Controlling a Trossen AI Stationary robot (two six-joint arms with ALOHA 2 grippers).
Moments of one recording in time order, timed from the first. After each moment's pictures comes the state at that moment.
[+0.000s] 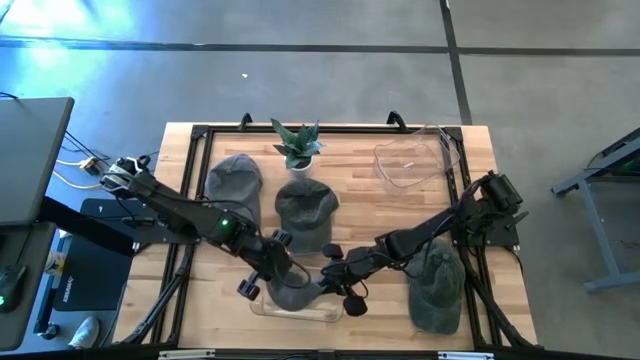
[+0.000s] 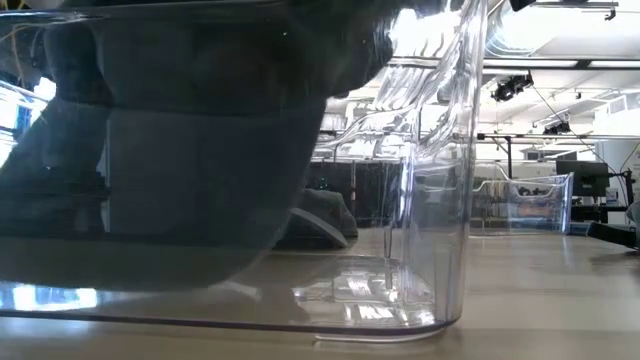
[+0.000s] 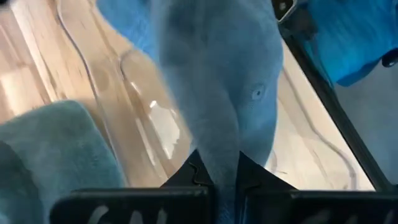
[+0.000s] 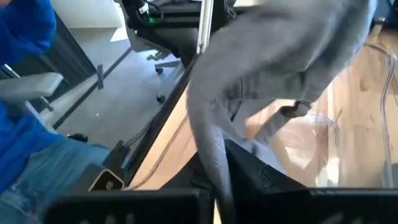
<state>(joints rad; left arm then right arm) -0.43 1.47 1.19 -0.67 0.09 0.00 0.40 1.81 1.09 0.29 -0.08 0.20</state>
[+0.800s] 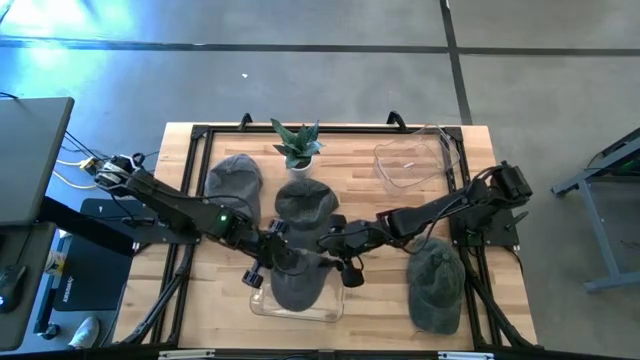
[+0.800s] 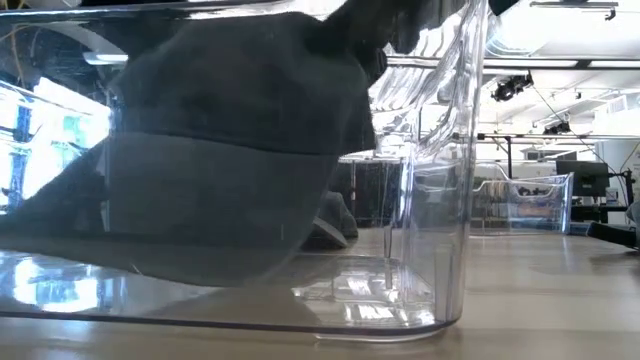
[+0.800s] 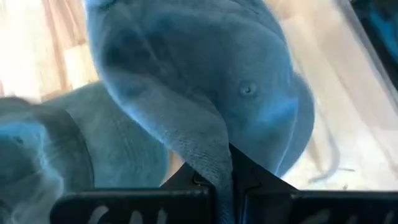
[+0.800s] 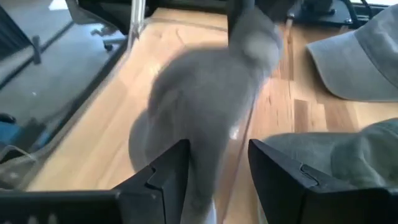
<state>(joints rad) -0.40 1.40 1.05 -0.58 -0.07 0.03 0.27 1.70 1.08 0.07 -0.02 0.05</state>
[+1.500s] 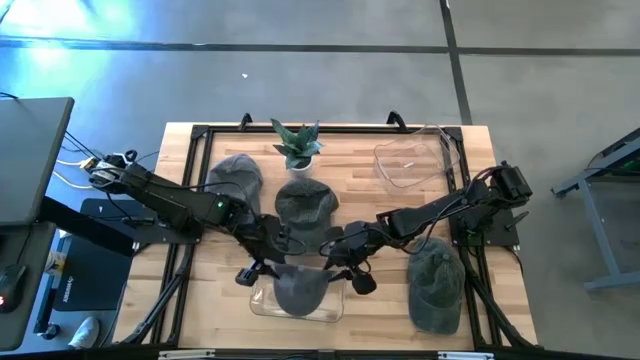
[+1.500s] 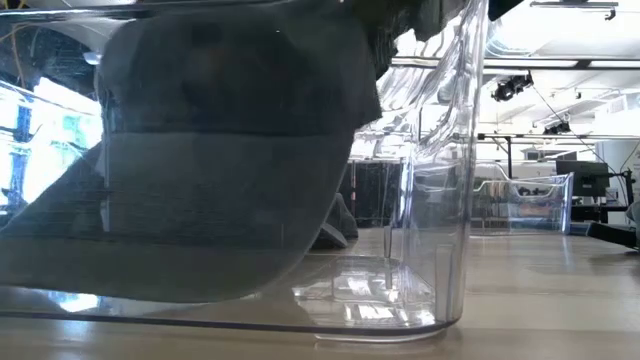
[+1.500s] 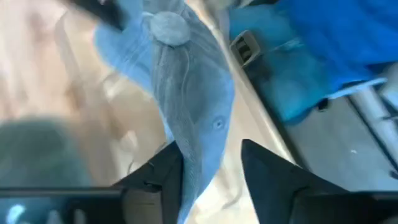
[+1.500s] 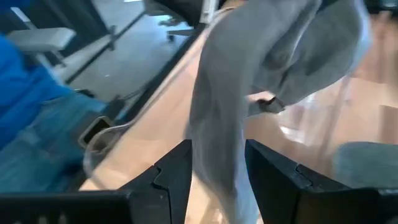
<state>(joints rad) -0.31 1.36 1.05 -0.47 0.35 -0.04 0.27 1.70 1.08 0.06 -0.30 0.02</state>
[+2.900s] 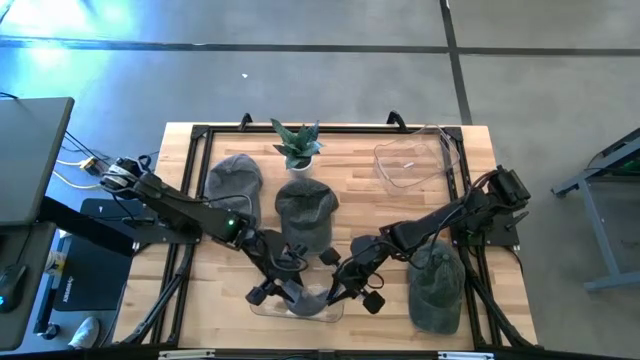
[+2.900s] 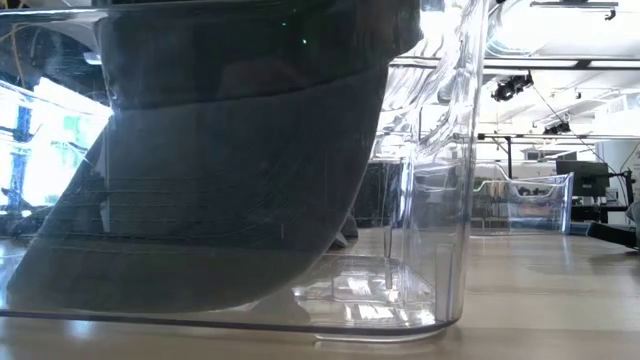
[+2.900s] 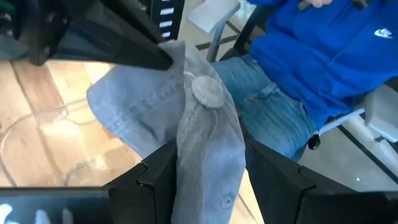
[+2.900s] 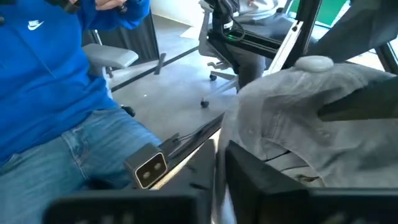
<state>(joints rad) -0.40 1.48 1.05 -0.11 0.35 -0.05 0.36 1.73 1.09 0.29 -0.40 -0.11</state>
